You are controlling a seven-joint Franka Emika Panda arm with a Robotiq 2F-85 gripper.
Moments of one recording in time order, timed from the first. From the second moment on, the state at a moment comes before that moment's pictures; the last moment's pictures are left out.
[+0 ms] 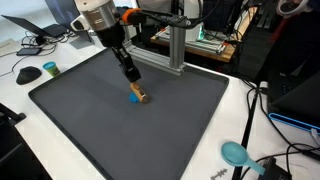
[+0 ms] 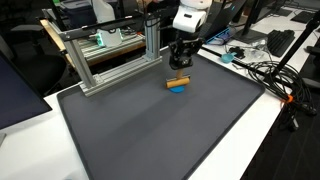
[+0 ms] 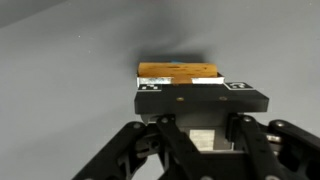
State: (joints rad) arm 0.03 0.46 -0.02 -1.74 0.10 2.08 0.35
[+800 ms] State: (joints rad) arm 0.03 0.46 -0.01 -1.73 0.10 2.06 0.35
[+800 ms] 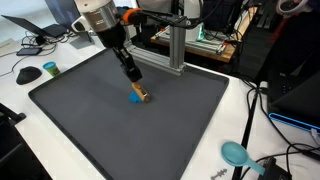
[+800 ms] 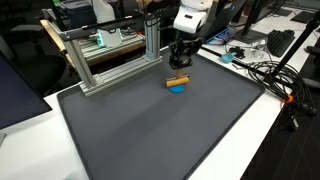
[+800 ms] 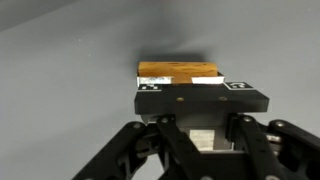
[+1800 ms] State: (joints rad) arm 0.04 0.44 -0.02 -1.78 0.09 2.14 0.44
